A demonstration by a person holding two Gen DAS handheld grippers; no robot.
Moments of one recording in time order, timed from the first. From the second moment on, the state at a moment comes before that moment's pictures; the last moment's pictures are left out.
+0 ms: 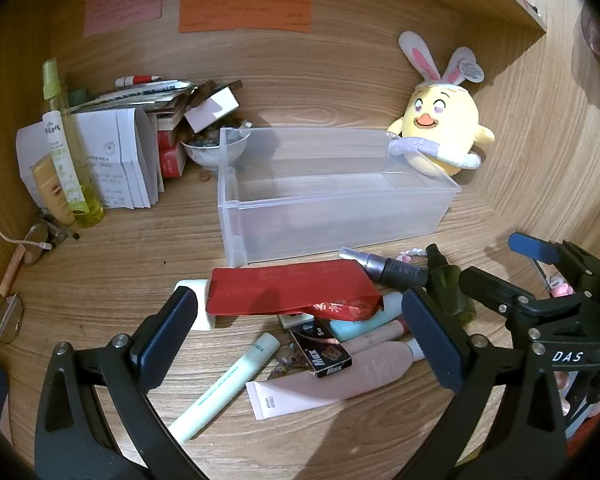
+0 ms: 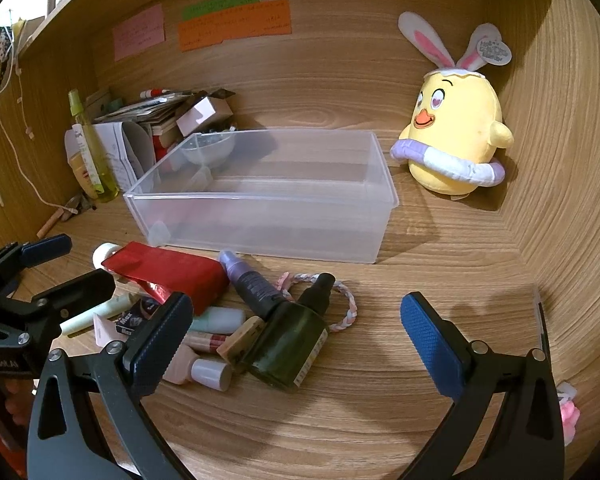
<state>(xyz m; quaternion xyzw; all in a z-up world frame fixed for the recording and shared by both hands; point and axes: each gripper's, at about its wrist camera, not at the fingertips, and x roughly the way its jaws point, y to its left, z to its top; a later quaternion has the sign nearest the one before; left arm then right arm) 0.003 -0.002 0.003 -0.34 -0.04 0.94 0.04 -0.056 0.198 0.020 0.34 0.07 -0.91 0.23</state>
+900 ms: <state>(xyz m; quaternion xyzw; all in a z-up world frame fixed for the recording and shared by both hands) 0.002 -0.003 0.005 -0.35 -0.04 0.94 0.03 -0.054 0.197 0.023 0.33 0.07 -0.91 0.23</state>
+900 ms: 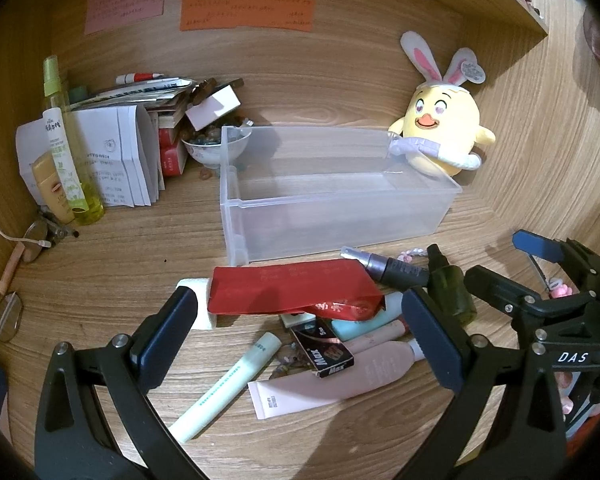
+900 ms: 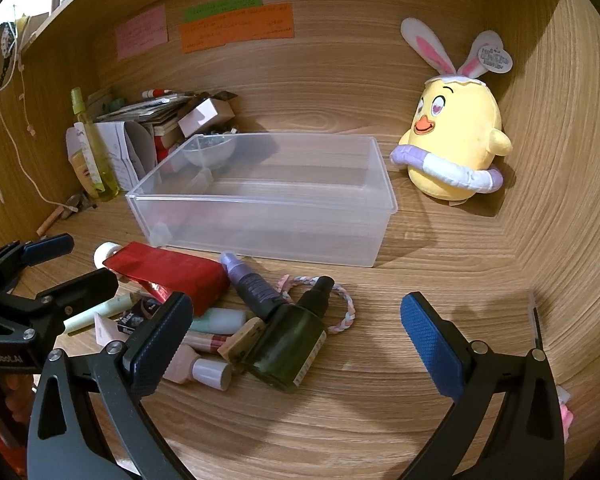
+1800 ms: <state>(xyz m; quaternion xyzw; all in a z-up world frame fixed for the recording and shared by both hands) 0.002 -0.059 -0.006 -0.35 -0.07 0.93 -0.01 -0.078 0.204 0.012 0.35 0.04 -0.91 0.21</state>
